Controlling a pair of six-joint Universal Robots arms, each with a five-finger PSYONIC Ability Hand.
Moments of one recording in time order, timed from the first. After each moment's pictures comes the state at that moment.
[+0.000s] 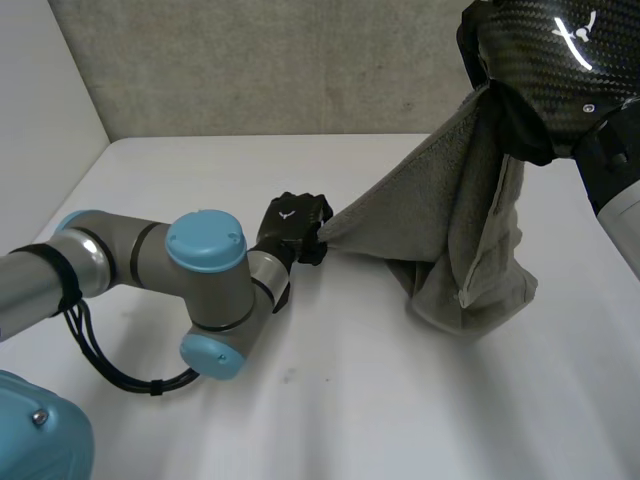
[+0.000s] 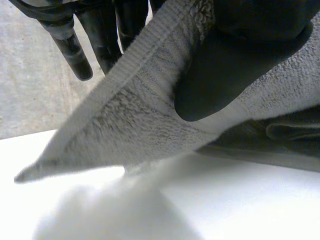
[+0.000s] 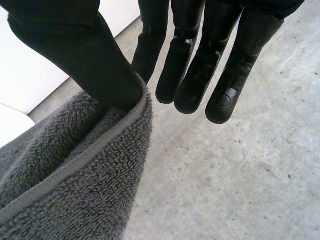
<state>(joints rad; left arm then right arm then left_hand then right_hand) 4.08 -2.44 -1.12 3.47 -1.54 2.97 2.01 -1.80 1.66 -0.19 1.37 2.74 1.13 1.15 1.15 0.22 0.97 0.98 1.18 1.19 1.19 0.98</state>
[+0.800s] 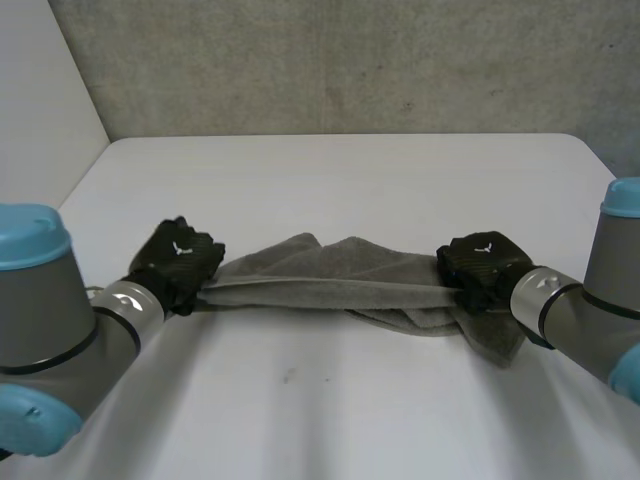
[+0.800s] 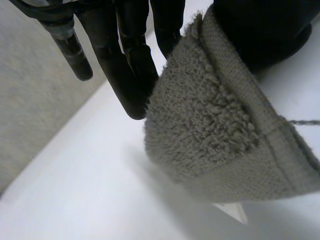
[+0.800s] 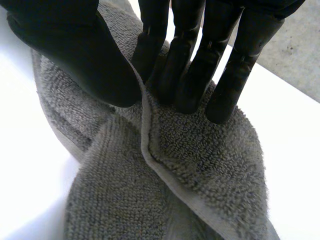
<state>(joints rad) 4.35 -1.86 -1.75 3.28 -1.46 3.68 1.83 -1.11 1.57 0.02 1.26 2.73 1.17 1.22 1.21 0.22 1.02 0.98 1.18 1.19 1.19 0.98</state>
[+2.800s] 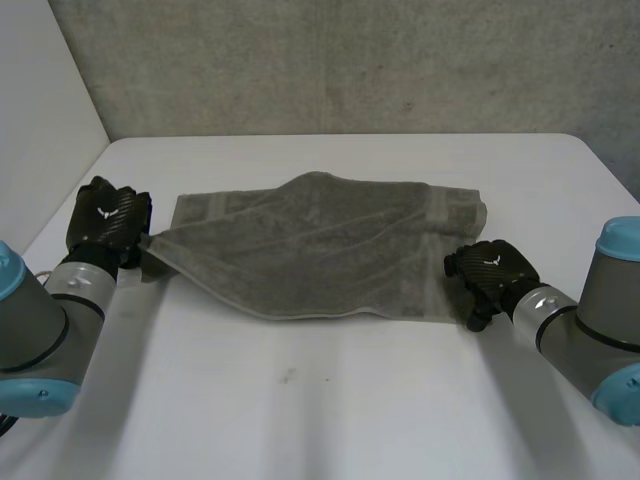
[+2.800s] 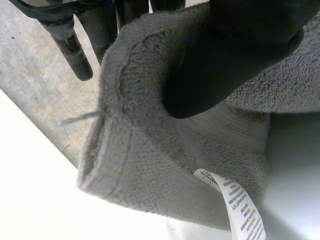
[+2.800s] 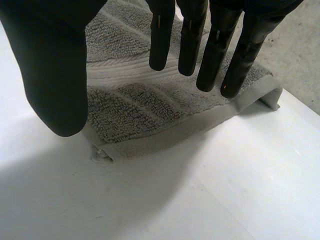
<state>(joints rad) 4.56 -1.94 -1.87 3.82 -1.46 3.51 1.79 -1.04 1.67 -0.21 1.29 2.66 1.19 1.22 1.21 0.22 1.03 0.42 0.49 0.49 0.49 0.30</state>
